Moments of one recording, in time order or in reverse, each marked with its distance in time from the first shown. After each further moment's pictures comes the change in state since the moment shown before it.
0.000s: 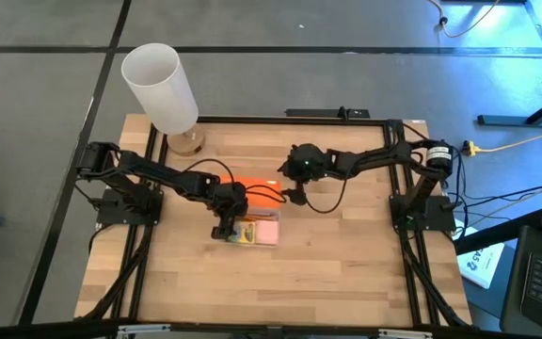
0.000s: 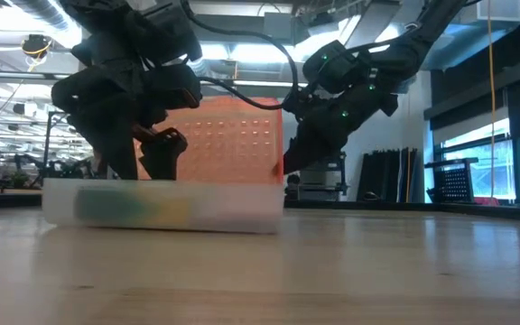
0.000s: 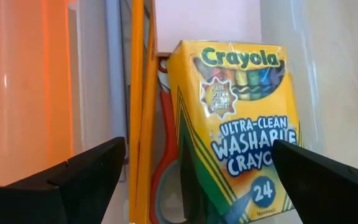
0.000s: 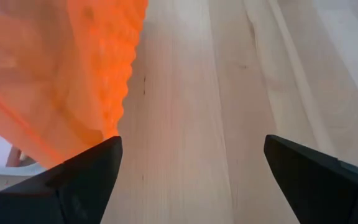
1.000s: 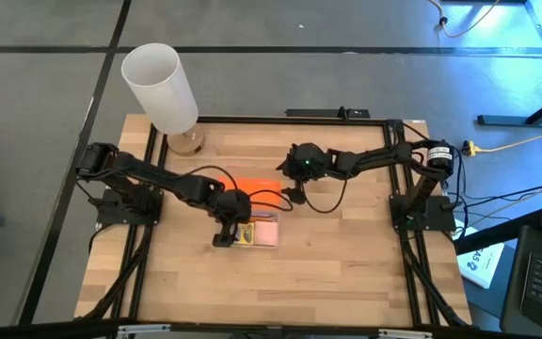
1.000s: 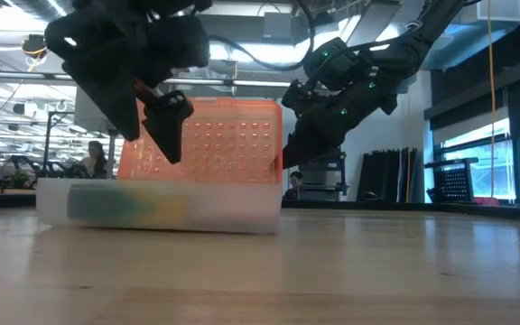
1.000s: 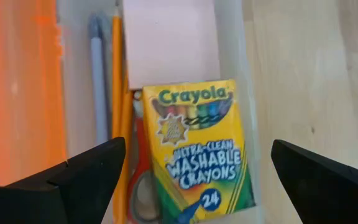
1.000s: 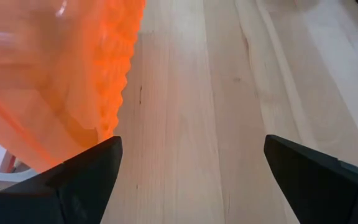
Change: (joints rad) left arm -0.118 -0.001 0.185 -0.209 -0.077 -0.082; right arm 0.008 -0.006 0.000 0.027 0.012 -0.022
